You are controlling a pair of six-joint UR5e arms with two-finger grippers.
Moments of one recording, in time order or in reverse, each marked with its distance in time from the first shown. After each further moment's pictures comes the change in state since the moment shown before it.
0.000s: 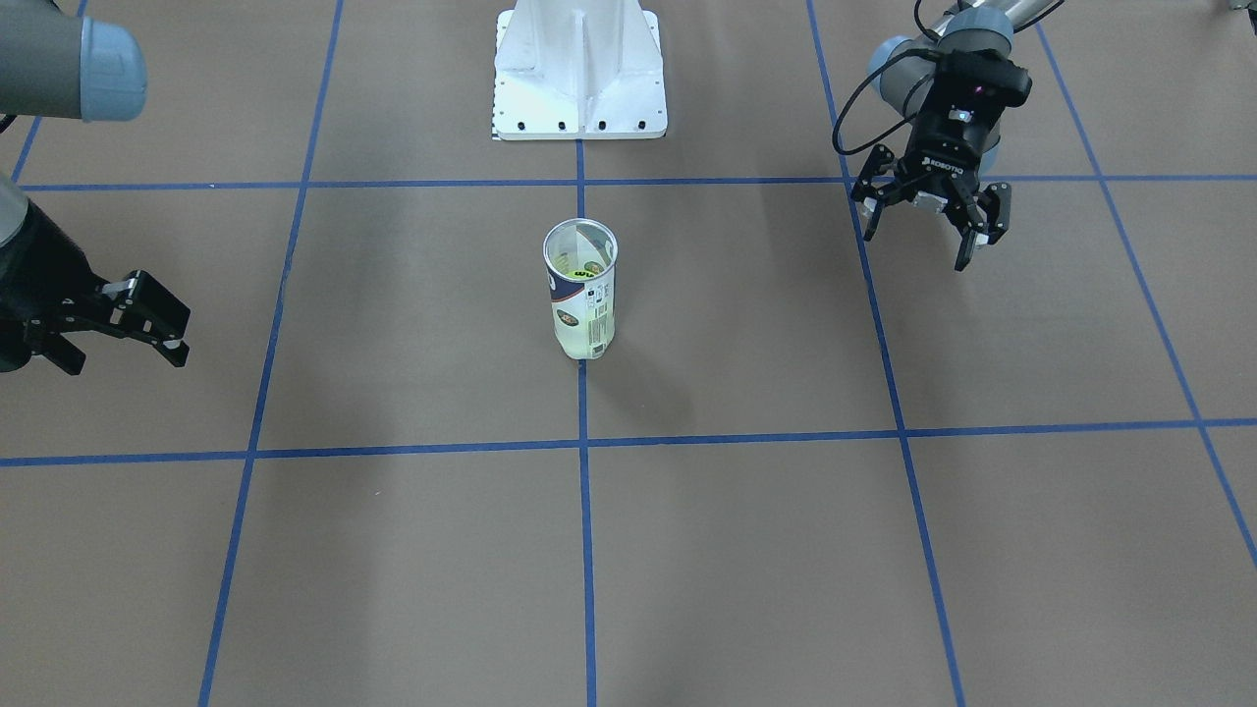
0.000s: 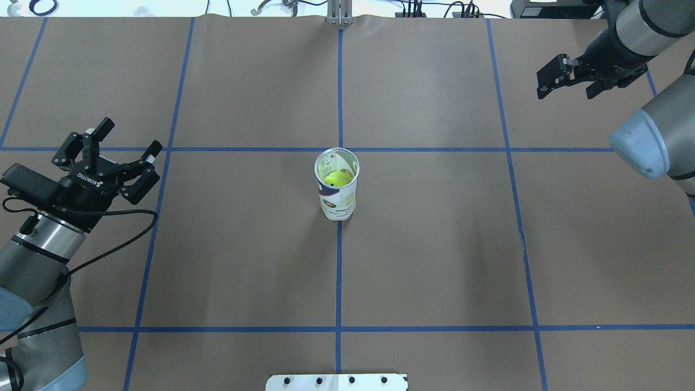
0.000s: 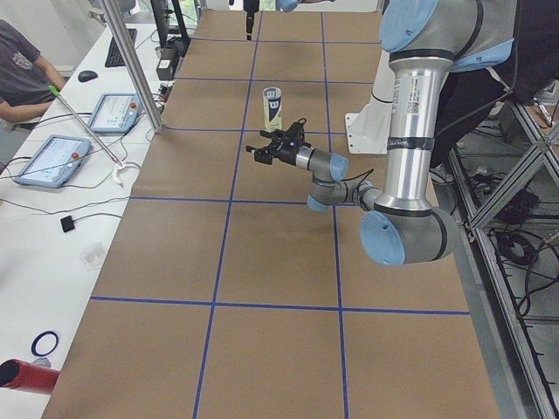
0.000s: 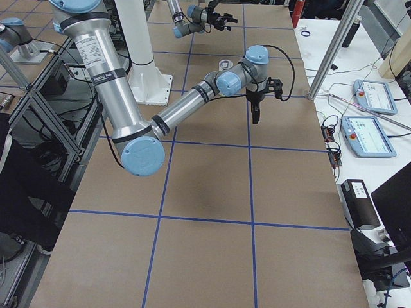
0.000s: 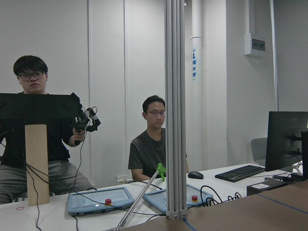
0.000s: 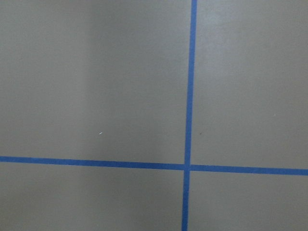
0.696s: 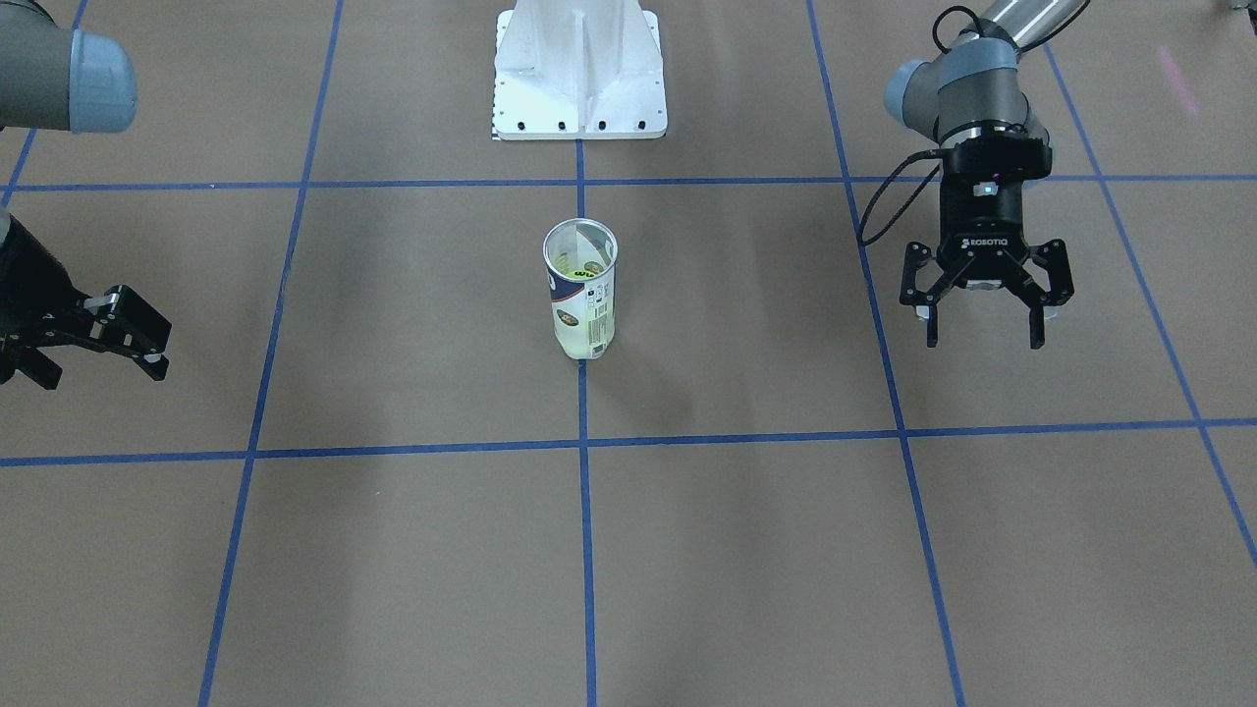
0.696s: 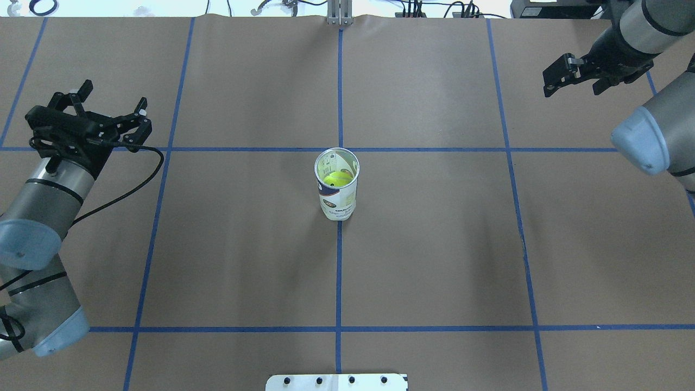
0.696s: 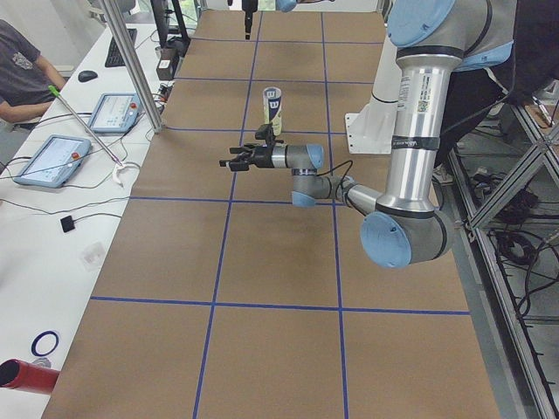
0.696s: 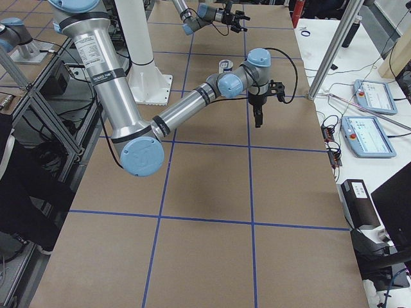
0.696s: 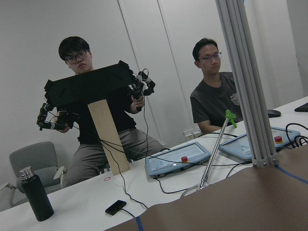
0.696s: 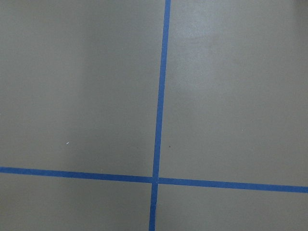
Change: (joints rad) left arm -0.171 -0.046 -0.006 0.513 -0.024 -0.160; right arm 0.007 0.000 -0.019 0.000 -0.022 -0.041
